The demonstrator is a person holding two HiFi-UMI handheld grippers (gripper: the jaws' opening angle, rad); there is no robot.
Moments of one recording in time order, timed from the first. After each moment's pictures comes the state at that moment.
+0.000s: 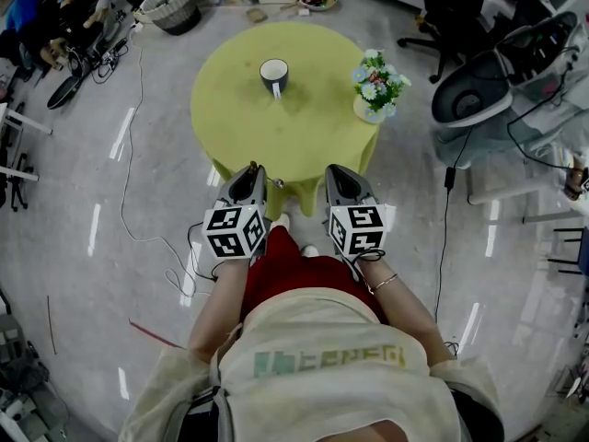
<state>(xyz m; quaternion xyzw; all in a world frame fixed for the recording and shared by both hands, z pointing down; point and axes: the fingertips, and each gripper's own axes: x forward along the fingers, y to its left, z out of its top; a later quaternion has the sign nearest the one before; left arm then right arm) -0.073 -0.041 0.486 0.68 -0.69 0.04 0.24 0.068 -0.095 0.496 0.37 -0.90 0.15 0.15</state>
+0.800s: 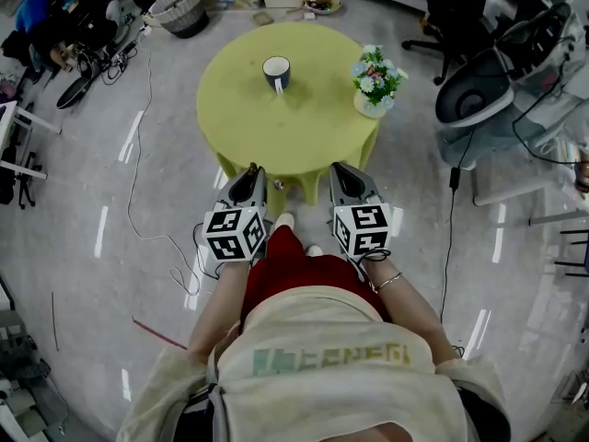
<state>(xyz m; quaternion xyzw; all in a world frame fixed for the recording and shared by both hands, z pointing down) -0.054 -0.006 0.475 0.68 -0.70 0.05 0.23 0.088 -0.068 0.481 0.35 -0.92 0.13 0.14</state>
